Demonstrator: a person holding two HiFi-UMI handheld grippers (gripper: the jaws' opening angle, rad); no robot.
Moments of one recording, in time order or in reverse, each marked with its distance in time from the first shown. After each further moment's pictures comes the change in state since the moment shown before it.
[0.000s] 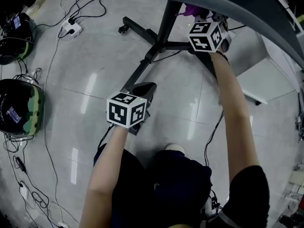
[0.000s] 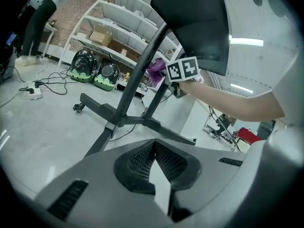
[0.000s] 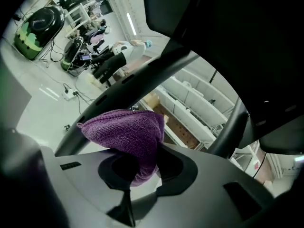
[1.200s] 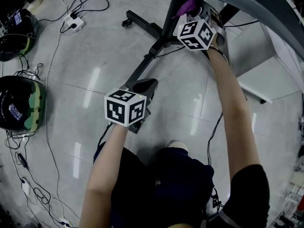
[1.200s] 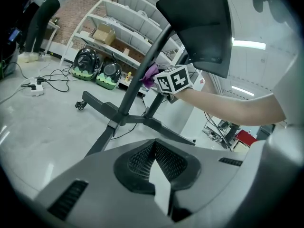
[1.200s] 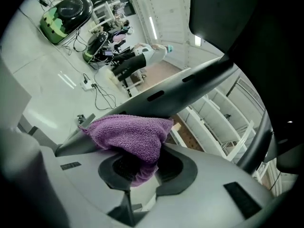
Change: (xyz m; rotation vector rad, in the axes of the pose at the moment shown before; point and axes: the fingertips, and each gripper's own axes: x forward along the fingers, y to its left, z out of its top) left arm -0.008 0.008 -0.002 -0.030 -0.001 -0.003; right arm 0.017 0.070 0.008 -0.199 -0.058 0.082
